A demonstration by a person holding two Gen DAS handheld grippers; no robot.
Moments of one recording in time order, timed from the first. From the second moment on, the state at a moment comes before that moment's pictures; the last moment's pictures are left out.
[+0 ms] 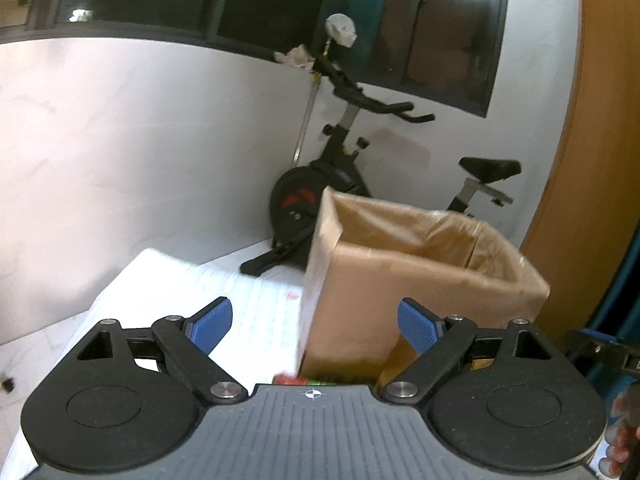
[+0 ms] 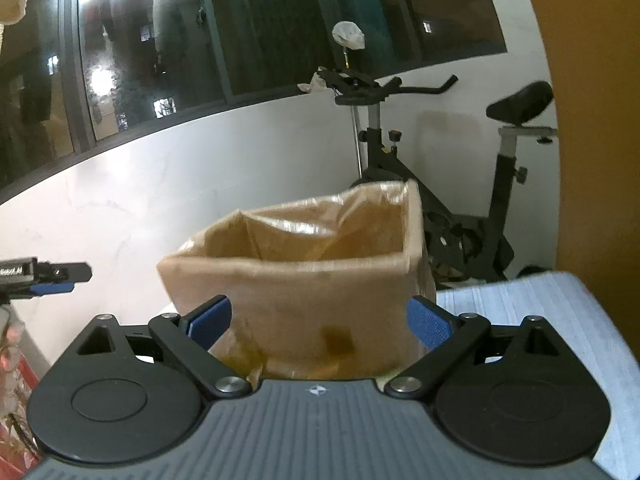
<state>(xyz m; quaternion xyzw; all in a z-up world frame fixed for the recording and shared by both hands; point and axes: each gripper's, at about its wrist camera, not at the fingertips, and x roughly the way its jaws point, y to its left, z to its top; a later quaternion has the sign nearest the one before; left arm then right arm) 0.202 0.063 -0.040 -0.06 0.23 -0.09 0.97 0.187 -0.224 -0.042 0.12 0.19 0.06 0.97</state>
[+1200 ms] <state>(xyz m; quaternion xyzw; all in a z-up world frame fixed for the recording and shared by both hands) 0.218 0.054 -0.110 -0.05 0.29 -0.12 0.95 0.181 -0.218 -0.110 0.08 0.29 0.06 0.95</state>
